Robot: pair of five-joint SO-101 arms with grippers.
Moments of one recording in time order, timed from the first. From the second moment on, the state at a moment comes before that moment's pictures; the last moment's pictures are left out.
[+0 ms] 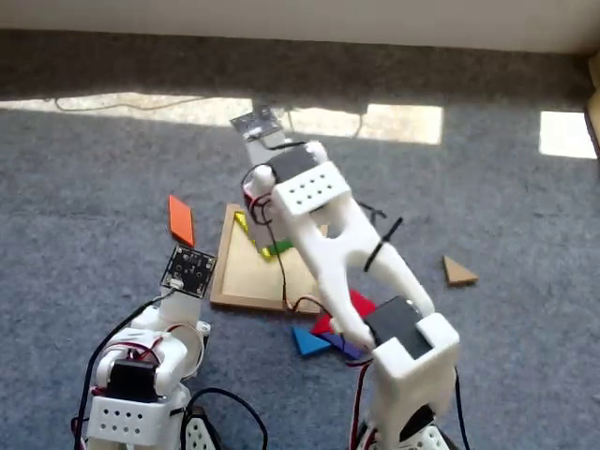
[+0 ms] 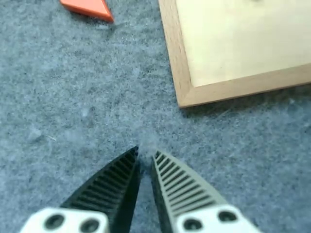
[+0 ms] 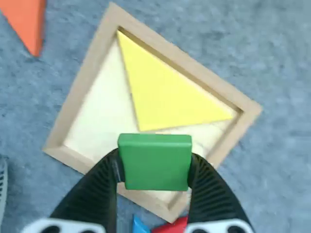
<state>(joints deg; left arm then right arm) 1.1 -100.6 96.0 74.9 -5.6 -40.9 16.4 -8.0 77.0 -2.4</state>
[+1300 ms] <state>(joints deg) 1.1 -100.6 96.0 74.9 -5.6 -47.0 16.4 6.5 54.1 -5.2</state>
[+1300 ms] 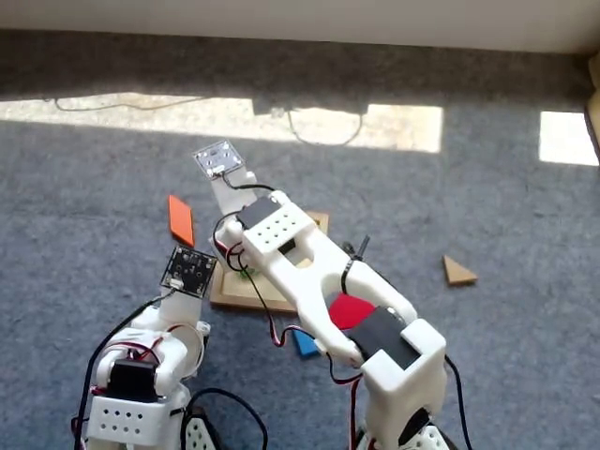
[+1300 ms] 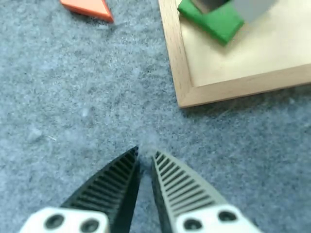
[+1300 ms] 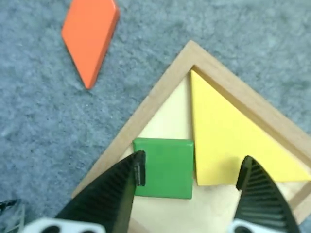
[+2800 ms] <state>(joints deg) 1.1 -100.6 96.0 74.9 -5.6 -16.9 16.4 14.6 55.8 6.7</state>
